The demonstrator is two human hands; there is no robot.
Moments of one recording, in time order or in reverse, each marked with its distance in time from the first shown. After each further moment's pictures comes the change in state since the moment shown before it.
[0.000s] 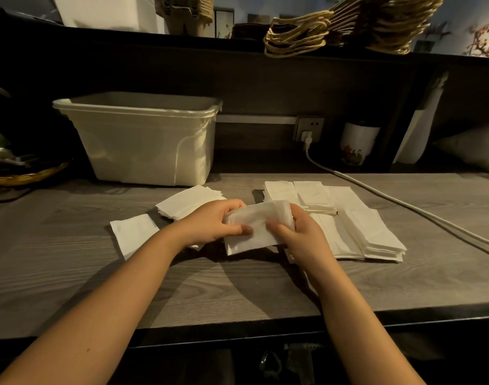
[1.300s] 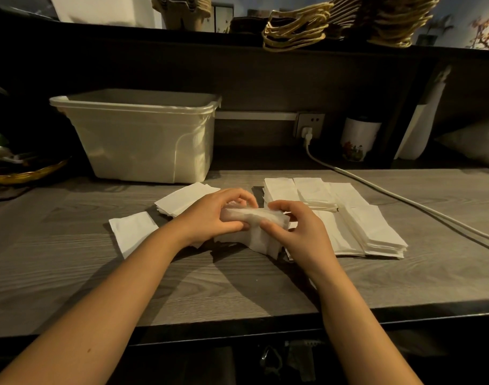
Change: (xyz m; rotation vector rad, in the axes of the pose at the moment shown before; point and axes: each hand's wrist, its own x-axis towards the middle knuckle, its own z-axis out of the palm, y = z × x) left_hand 0.001 -0.007 -0.001 0.123 0.109 0.170; right_hand 0.001 0.005 -0.001 -0.210 0.100 -0.178
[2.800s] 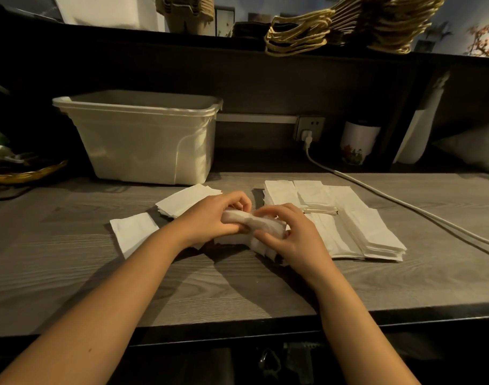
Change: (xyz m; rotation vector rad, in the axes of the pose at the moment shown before) left_hand 0.001 -0.002 -0.001 0.018 -0.006 -0.003; right_hand -0.001 -0.003 0.001 -0.019 -0.148 -0.121
